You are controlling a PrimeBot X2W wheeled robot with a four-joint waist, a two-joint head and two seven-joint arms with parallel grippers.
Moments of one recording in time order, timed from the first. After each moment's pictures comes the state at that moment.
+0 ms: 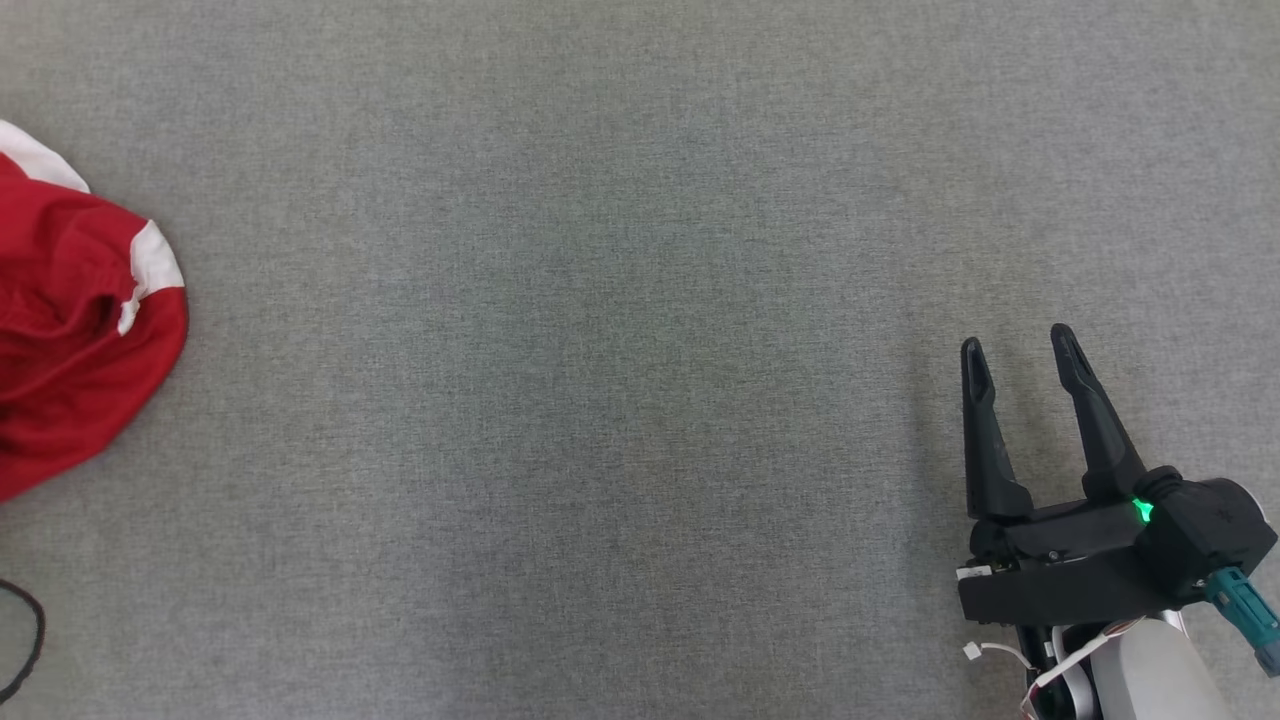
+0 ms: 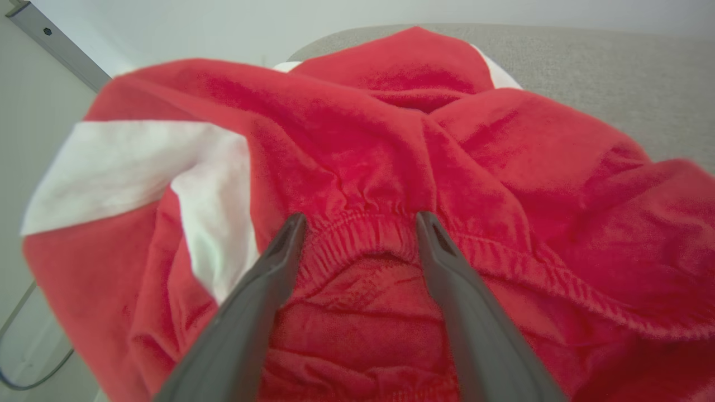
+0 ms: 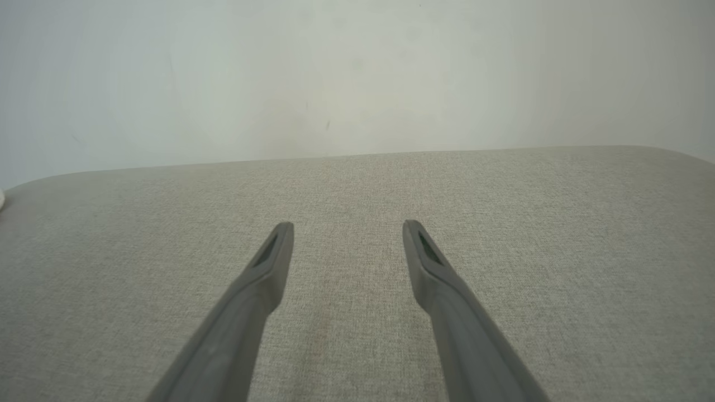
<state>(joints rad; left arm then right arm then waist) -0.64 0.52 0.17 0.58 -0.36 -0.09 0.21 -0.21 -0.10 0.07 0.03 0.17 0.13 -0.26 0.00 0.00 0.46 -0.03</state>
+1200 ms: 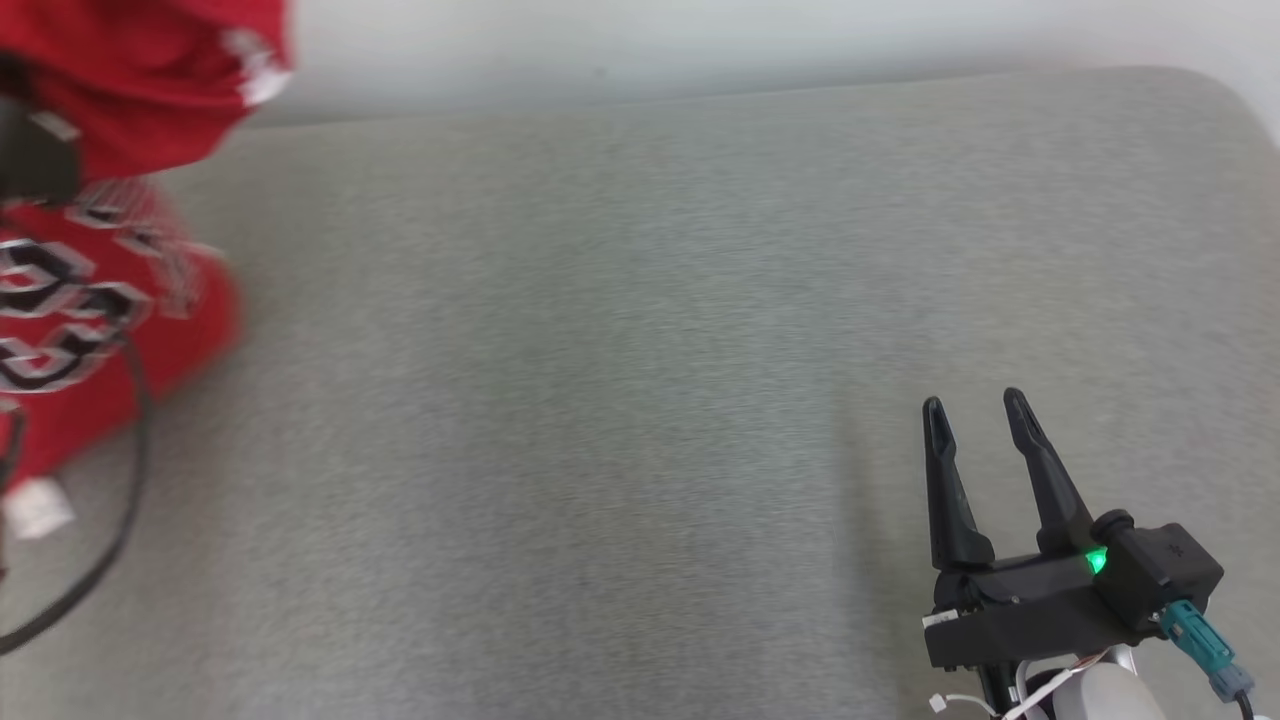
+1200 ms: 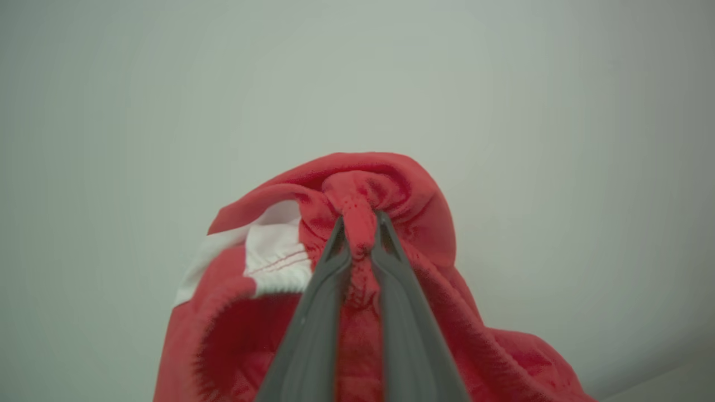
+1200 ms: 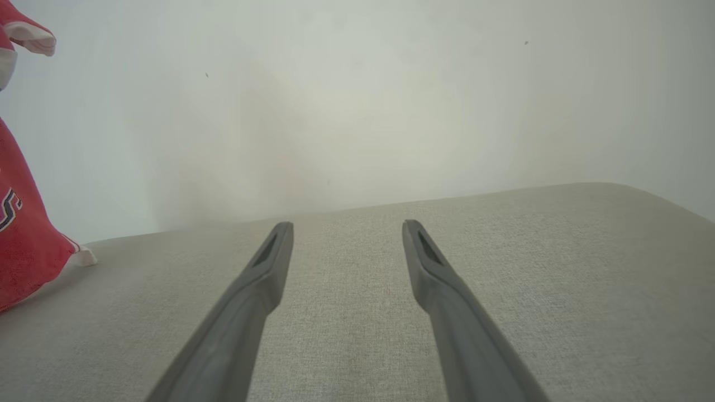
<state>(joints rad) -0.90 0.47 -0.06 0.10 -0.29 -0.09 0.07 -0.16 -0.05 0.09 0.10 0.21 0.13 -0.26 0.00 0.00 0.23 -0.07</state>
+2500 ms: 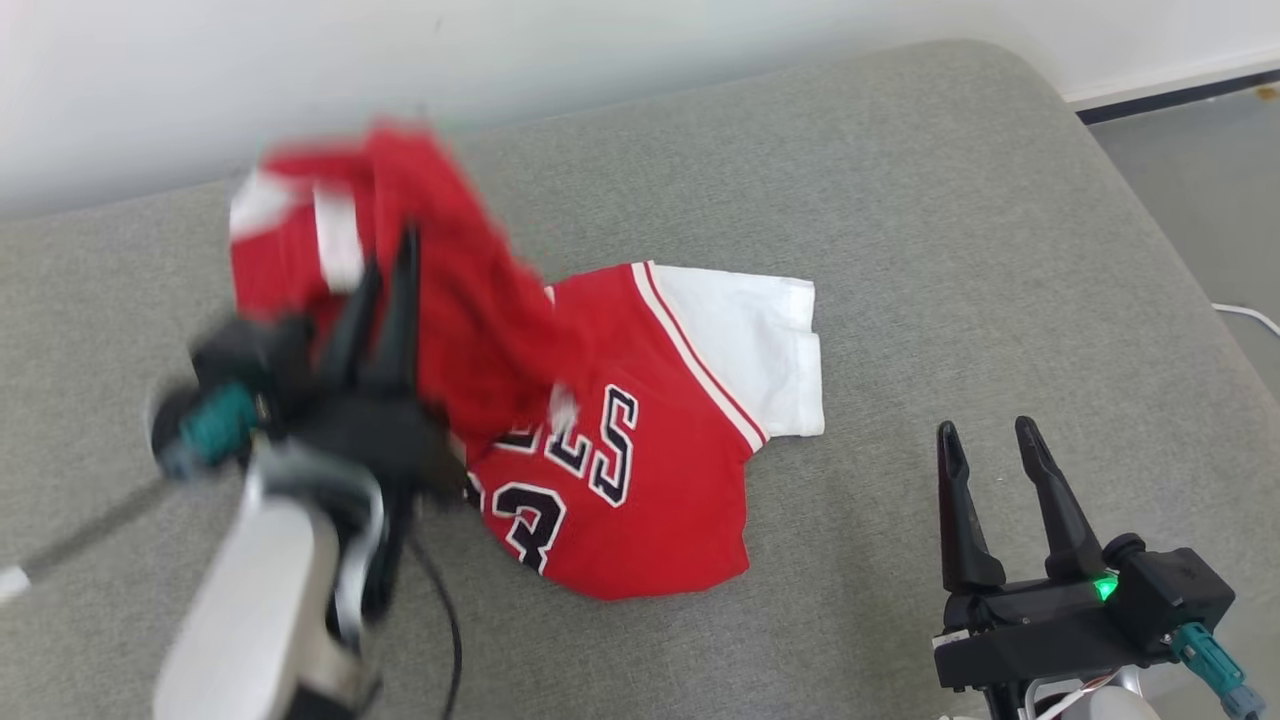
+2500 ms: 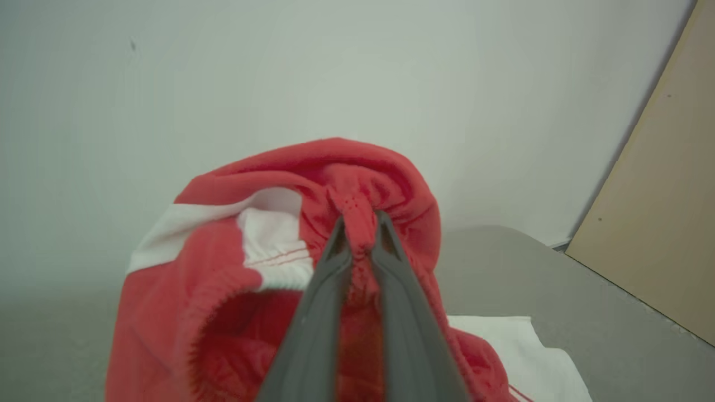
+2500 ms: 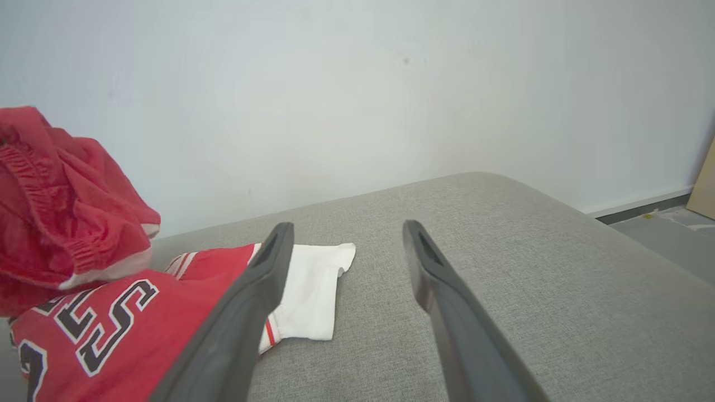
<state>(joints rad) -0.58 0.18 -0.27 0.21 -0.41 0.00 -0.05 -0.11 -0.05 0.07 0.10 0.24 0.13 -0.26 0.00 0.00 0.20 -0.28</state>
